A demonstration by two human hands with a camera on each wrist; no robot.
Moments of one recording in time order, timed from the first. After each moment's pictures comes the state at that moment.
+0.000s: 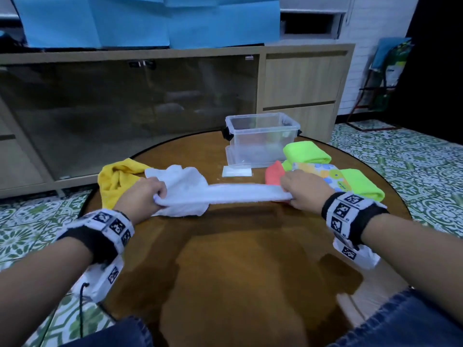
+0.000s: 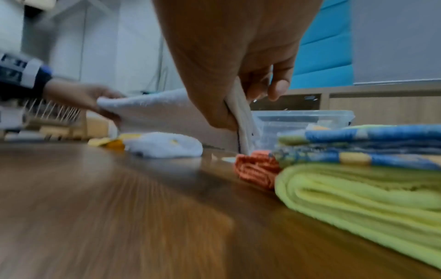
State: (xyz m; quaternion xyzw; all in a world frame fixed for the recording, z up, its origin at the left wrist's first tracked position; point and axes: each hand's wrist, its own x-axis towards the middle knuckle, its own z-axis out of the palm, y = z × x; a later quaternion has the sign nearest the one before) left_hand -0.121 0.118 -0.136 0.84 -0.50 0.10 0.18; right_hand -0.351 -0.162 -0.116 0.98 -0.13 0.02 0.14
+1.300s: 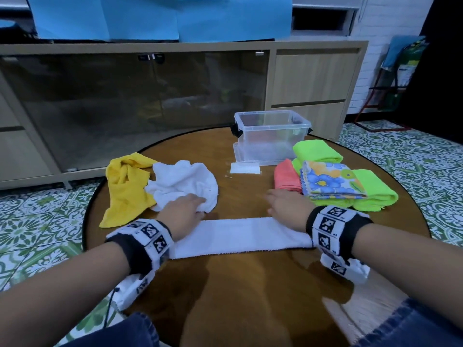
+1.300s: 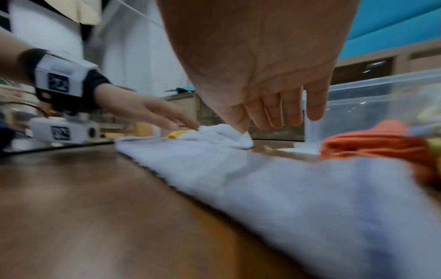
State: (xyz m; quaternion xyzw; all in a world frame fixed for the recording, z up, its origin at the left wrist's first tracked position) left_hand -0.176 0.085 -0.159 0.90 -0.43 -0.03 0.06; right_hand -0.323 -0.121 -0.146 0.98 -0.15 -0.09 0.04
